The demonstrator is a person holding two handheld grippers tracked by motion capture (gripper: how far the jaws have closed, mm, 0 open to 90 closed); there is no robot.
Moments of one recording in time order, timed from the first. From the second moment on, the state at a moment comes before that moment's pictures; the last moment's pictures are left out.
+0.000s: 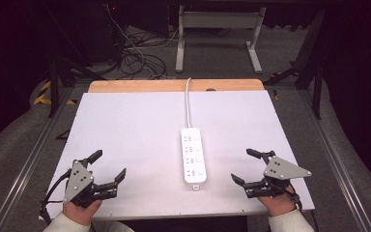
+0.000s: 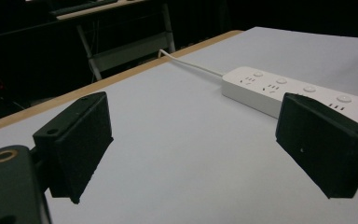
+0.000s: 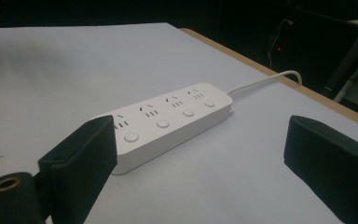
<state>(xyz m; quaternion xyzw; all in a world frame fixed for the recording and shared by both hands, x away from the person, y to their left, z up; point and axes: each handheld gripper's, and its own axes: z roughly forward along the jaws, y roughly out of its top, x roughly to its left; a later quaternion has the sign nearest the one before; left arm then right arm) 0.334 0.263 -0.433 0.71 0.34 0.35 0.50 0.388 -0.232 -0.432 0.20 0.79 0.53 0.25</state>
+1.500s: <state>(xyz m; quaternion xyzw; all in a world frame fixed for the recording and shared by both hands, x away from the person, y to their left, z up) 0.331 0.262 -0.433 0.71 0.34 0.38 0.48 0.416 -0.179 -0.395 0.19 0.81 0.52 0.18</state>
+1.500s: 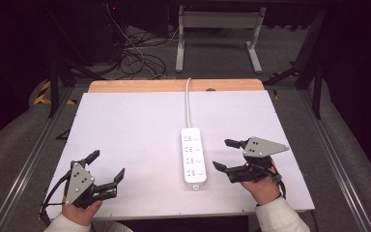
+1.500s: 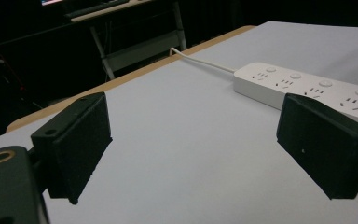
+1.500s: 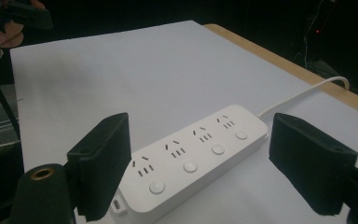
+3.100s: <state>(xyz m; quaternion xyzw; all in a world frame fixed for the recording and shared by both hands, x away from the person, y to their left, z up) 0.332 0.263 -0.433 0.72 0.35 0.37 0.48 0.434 -0.116 -0.386 0.18 0.90 0.39 0.10</state>
